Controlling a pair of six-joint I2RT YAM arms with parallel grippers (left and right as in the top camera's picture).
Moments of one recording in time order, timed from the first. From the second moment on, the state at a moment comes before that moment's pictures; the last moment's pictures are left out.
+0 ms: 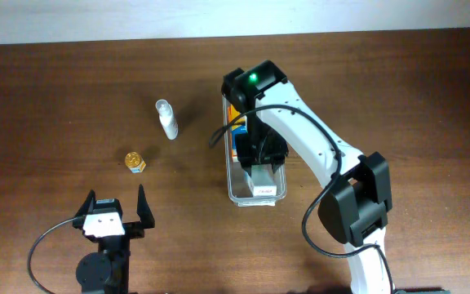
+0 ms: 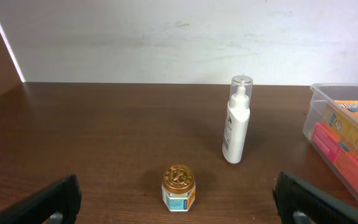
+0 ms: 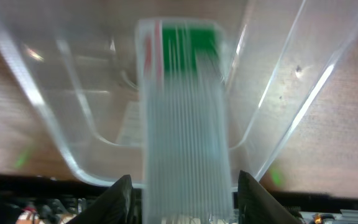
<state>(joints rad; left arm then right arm) 0.08 0.01 0.03 -0.11 0.00 0.00 0.56 2.18 2.04 -1.69 -0.16 0.46</state>
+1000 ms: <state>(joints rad) 0.08 0.01 0.03 -0.11 0.00 0.00 0.54 2.18 1.98 -1.57 -0.12 0.44</state>
